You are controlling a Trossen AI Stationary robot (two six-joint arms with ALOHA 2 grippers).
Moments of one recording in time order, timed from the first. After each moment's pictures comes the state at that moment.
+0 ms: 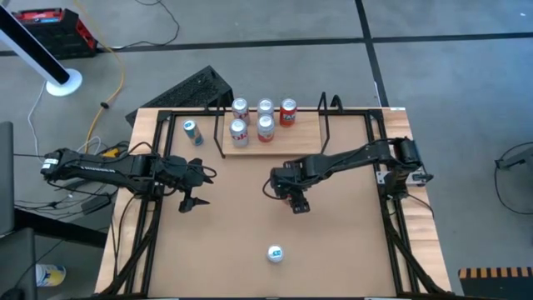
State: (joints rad) left arm -0.01 0.69 0.47 -0.43 0.09 -0.07; right arm 0.06 1.84 1.39 -0.89 0.03 -0.11
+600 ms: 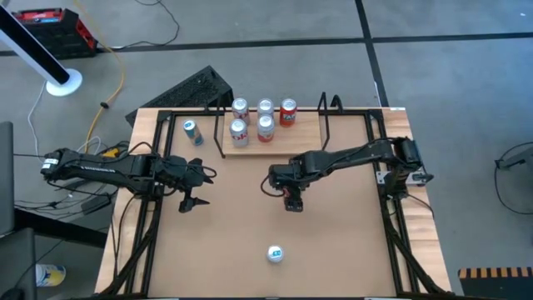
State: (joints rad) left arm -0.01 0.69 0.47 -0.43 0.09 -0.07; right arm 0.07 1.84 1.51 -0.99 0.03 0.19
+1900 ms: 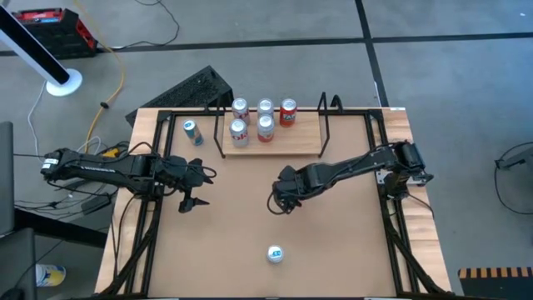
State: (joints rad) left arm -0.01 0.69 0.47 -0.43 0.10 -0.07; right arm 0.17 1.84 1.49 -1.07 0.27 0.90
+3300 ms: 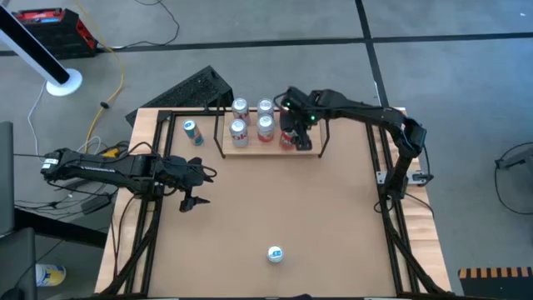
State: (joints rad) left arm -0.01 0.69 0.47 -0.43 0.07 -0.07; right arm -0.46 1.79 1.63 -0.96 -0.06 -0.62
